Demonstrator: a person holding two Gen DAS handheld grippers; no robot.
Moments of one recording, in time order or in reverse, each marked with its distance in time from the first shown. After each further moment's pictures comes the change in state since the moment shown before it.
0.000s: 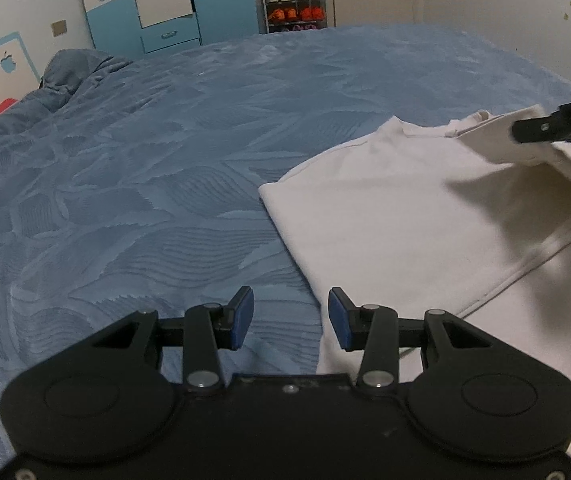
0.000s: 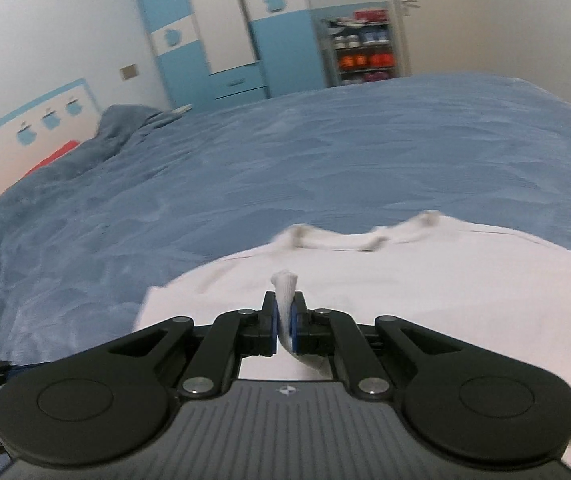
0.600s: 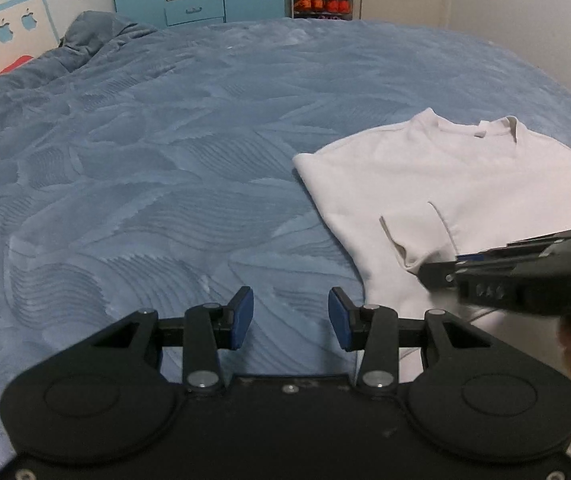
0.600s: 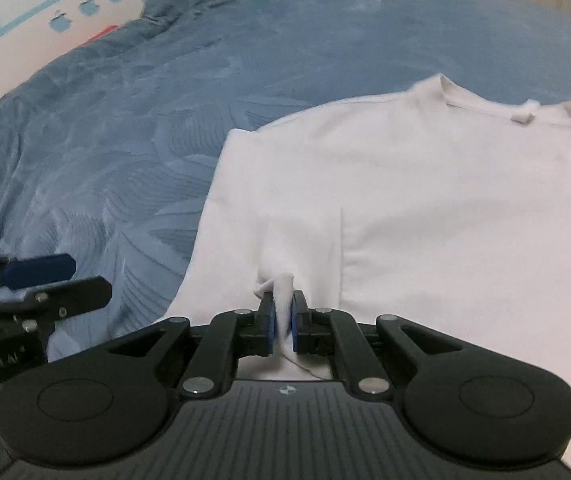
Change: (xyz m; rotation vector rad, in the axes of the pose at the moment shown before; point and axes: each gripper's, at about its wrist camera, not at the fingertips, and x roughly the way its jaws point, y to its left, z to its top) left arm 0.014 0.030 -0.019 -0.102 0.040 -0.006; right arm 0.084 0.076 -0.071 -0.121 0.281 0.089
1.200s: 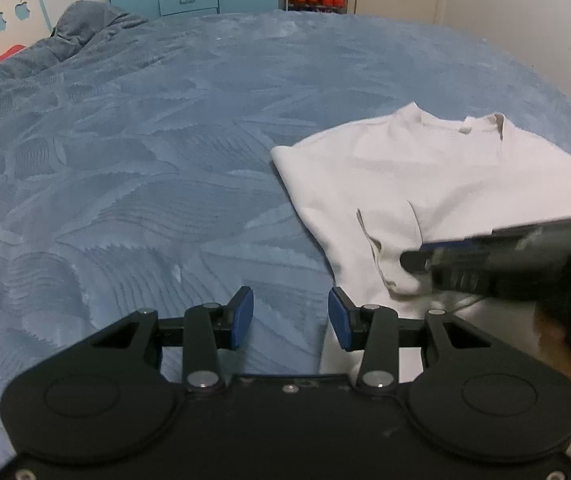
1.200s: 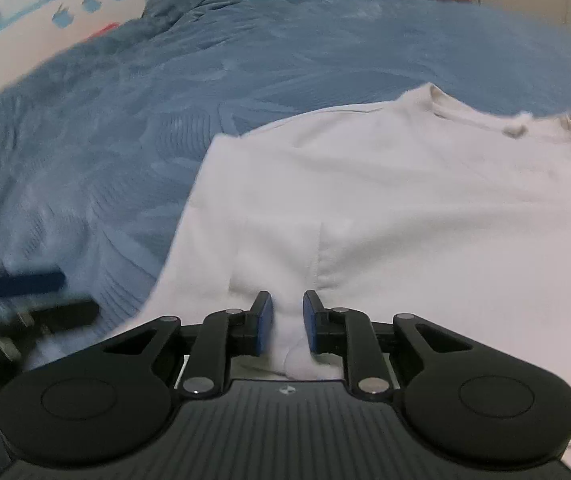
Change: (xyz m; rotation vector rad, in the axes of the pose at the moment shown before) left arm -0.003 -0.014 0.000 -0.013 0.022 -0.033; right arm -0.010 -0.019 -0.001 0.026 0.017 0.010
